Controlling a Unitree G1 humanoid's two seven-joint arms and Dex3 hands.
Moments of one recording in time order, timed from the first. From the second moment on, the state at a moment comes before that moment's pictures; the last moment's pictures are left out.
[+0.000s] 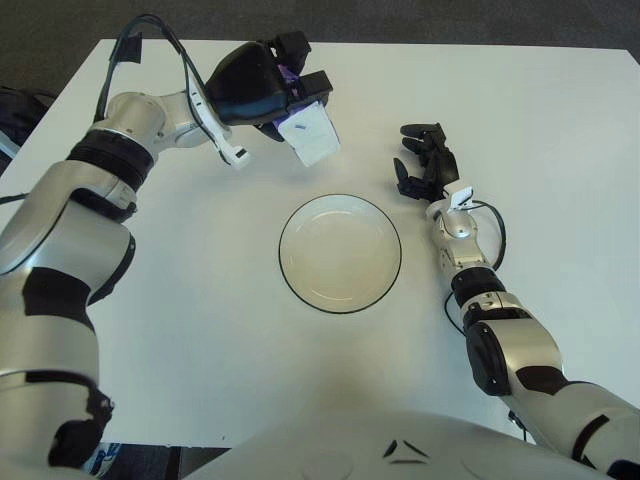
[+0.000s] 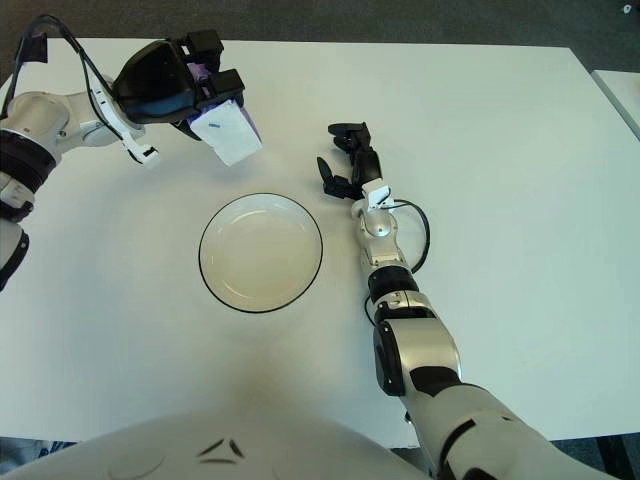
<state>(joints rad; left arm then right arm) -1.16 0.68 -0.70 0.87 1.00 -0.73 0.82 -0.60 -0.04 -0.07 0.93 -0.06 -0.56 -0.02</state>
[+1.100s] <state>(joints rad) -1.09 0.60 -0.42 0.90 0.61 -0.79 0.38 -0.60 -0.04 -0.07 0.93 -0.06 -0.56 -0.02</state>
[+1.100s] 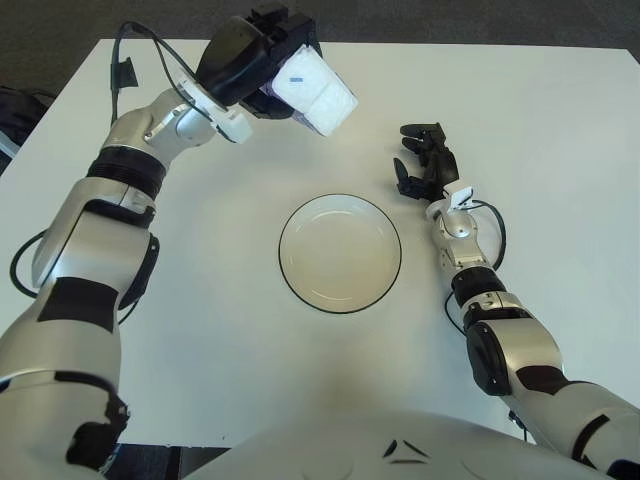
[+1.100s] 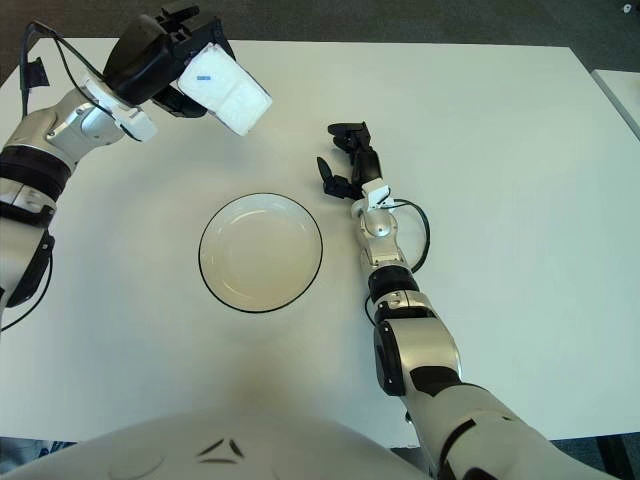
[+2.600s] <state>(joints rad) -0.77 0.59 -0.33 0.27 0.25 -0.74 -0.34 -0.60 -0.04 -0.07 0.93 -0.06 -0.56 -0.02</state>
